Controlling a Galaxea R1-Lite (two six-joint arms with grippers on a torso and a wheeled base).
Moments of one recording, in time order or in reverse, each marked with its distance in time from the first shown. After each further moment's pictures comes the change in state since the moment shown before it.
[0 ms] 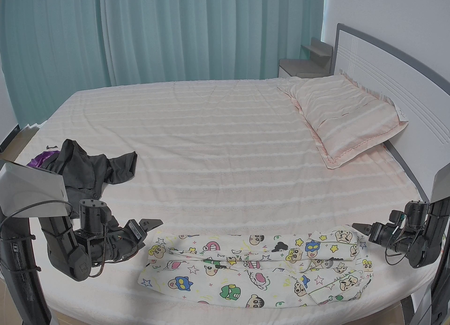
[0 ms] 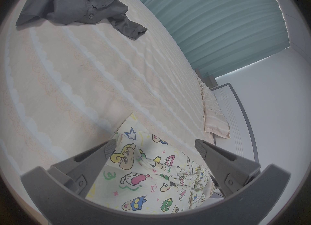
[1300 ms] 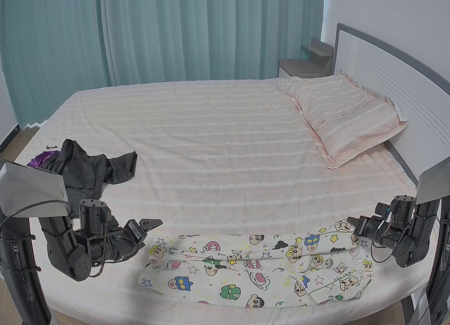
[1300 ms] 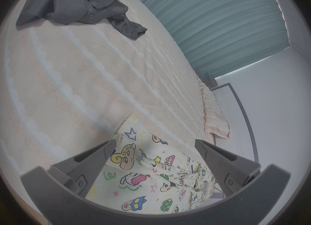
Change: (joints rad) left arm 0.000 0.000 0.000 -0.001 0.000 0.000; right arm 0.136 0.060 -0.089 -0.090 -0.074 -0.001
